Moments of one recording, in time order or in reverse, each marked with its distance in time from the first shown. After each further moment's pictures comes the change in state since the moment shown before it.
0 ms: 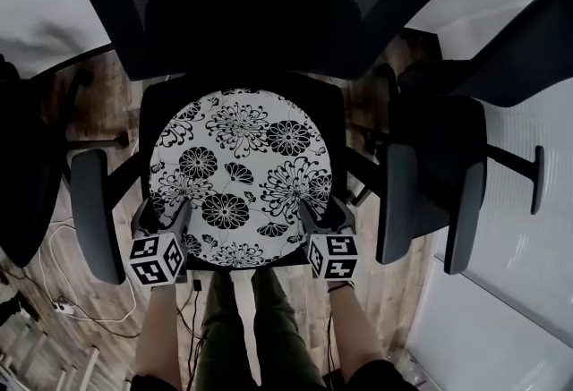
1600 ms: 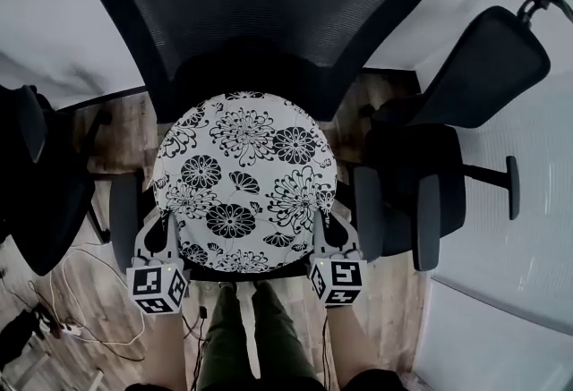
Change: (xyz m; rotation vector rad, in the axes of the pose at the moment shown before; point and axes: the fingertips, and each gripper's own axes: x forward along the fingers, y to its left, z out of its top) left arm -0.027 -0.009 0.010 0.175 -0.288 0.014; right arm -0.004 0.009 -0.003 0.009 -0.299 -0.011
